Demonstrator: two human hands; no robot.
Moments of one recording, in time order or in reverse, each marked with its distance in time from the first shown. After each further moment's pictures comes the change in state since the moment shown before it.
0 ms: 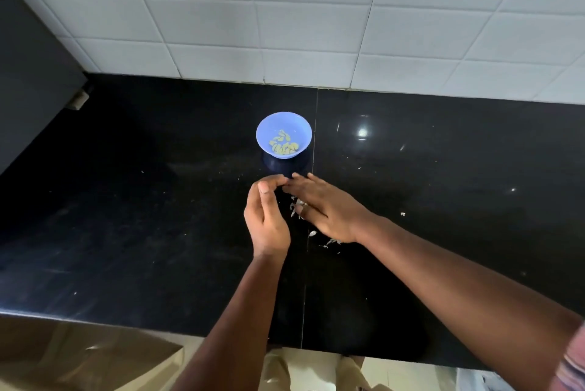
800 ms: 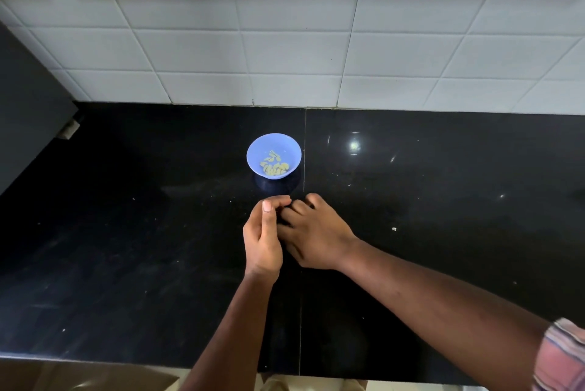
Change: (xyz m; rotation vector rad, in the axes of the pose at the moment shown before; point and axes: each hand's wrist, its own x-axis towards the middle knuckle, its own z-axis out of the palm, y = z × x) left_hand 0.006 0.003 -0.001 -0.032 -0.182 -0.105; right_hand 0.002 -0.023 0.010 -0.695 0.198 -0.234
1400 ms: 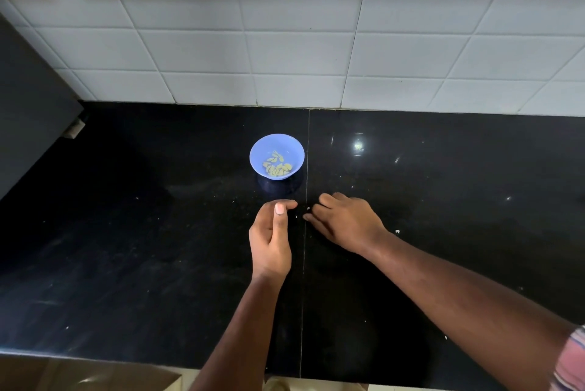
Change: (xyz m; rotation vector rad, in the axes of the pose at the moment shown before) left_hand -0.004 -0.003 0.005 0.164 0.033 0.059; right_hand -0.025 0.042 0.007 0.063 0.173 0.269
